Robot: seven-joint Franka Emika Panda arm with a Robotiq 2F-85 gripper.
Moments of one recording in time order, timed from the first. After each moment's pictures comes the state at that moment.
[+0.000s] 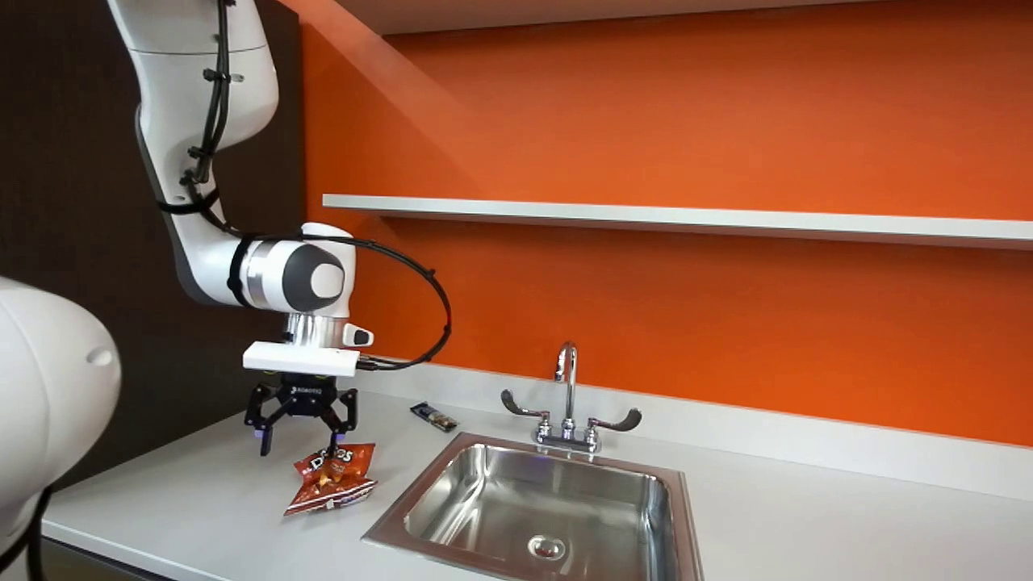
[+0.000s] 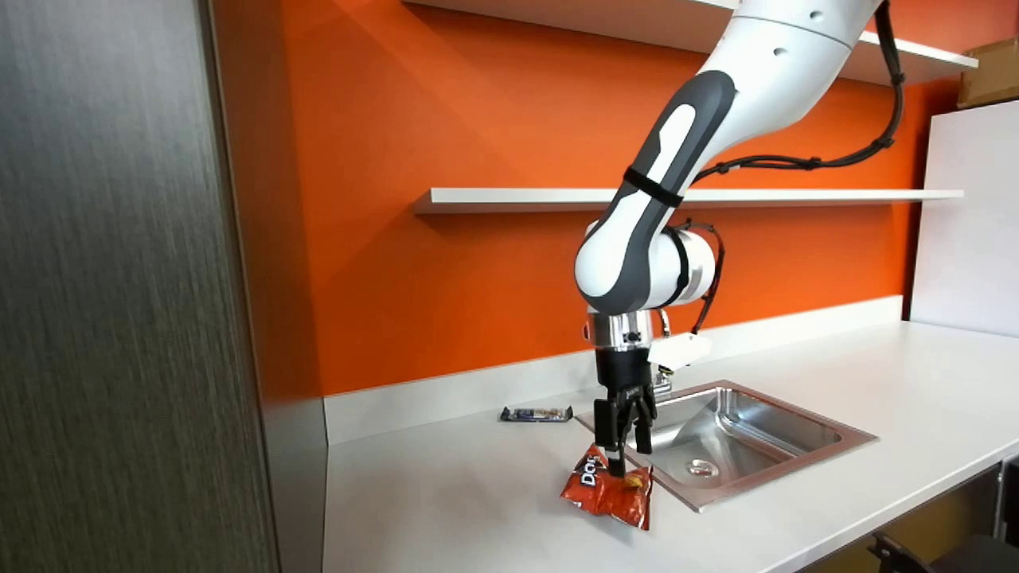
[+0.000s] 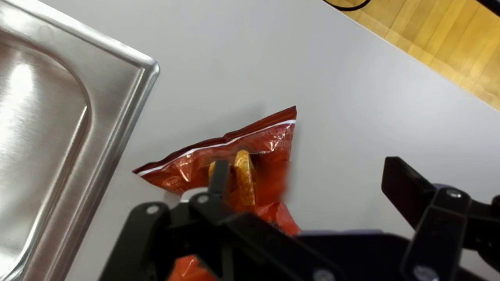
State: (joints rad) arm 0.14 0.11 0.10 -2.53 0.08 2.48 -0.39
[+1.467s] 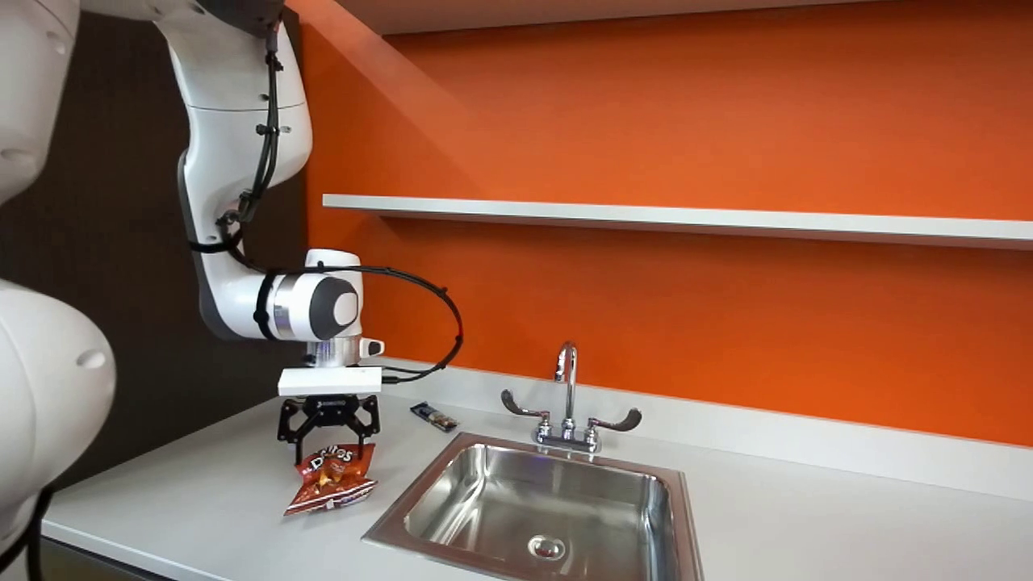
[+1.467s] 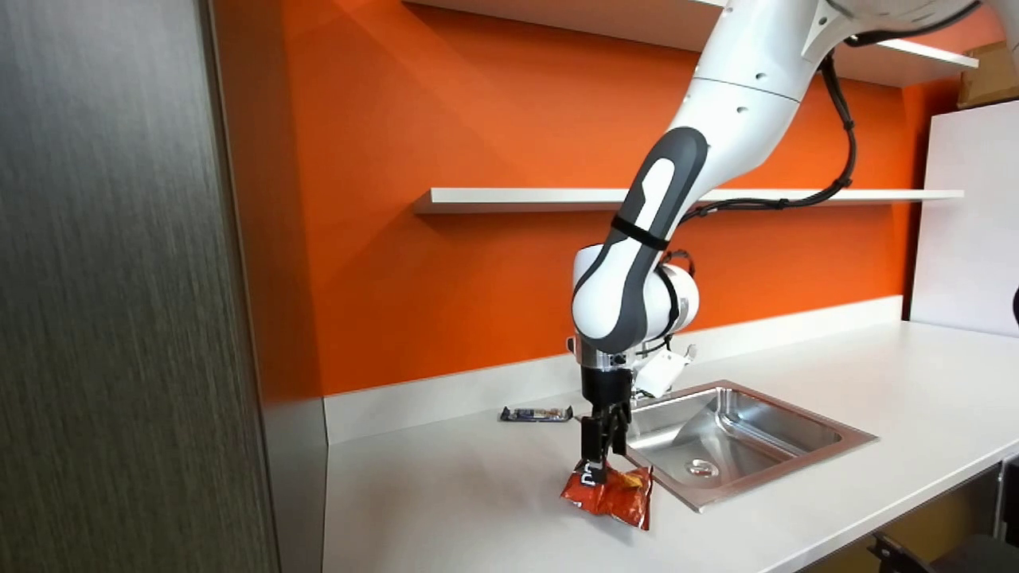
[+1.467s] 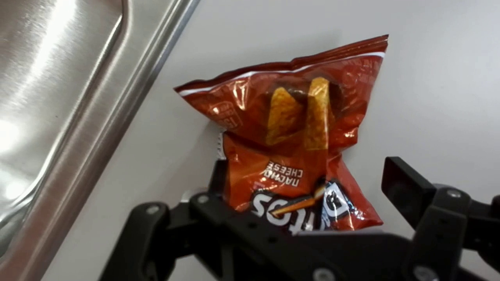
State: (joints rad) arm 0.11 0.28 0.11 -2.44 -0.07 2.68 -0.40
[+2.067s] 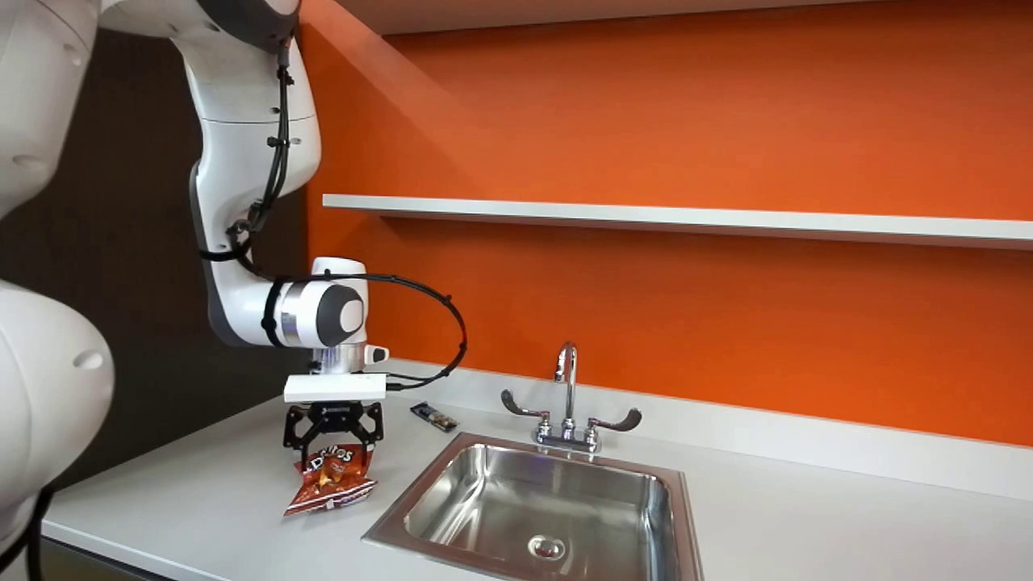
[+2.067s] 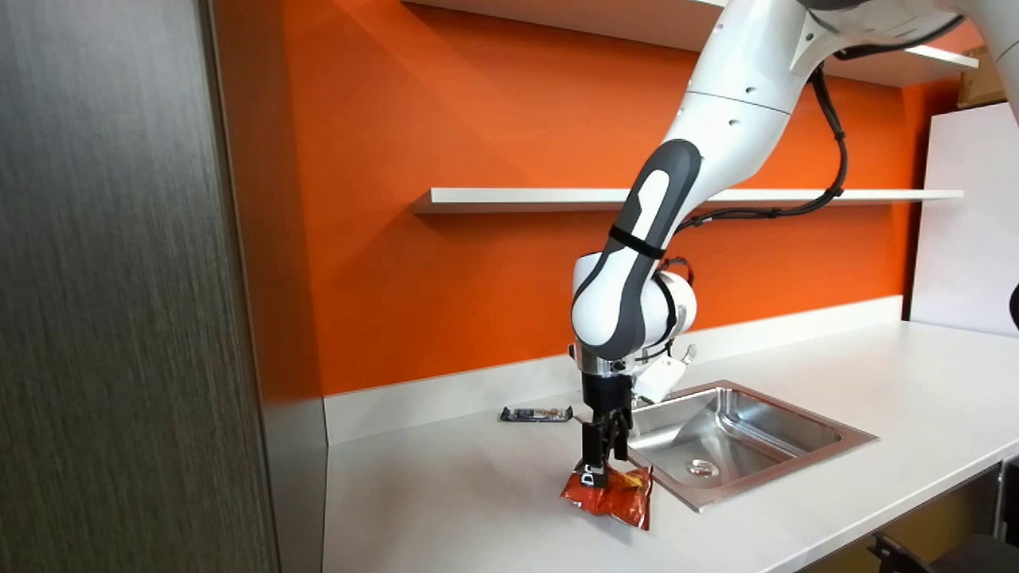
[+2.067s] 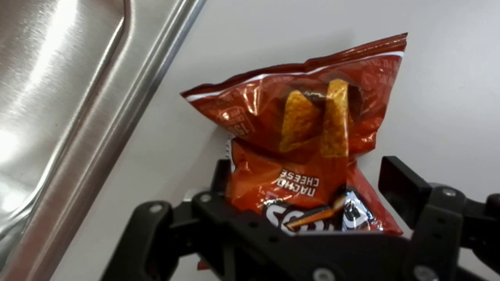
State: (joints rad) arm 0.10 0.33 0.10 -2.41 -0.08 2.68 -0.39
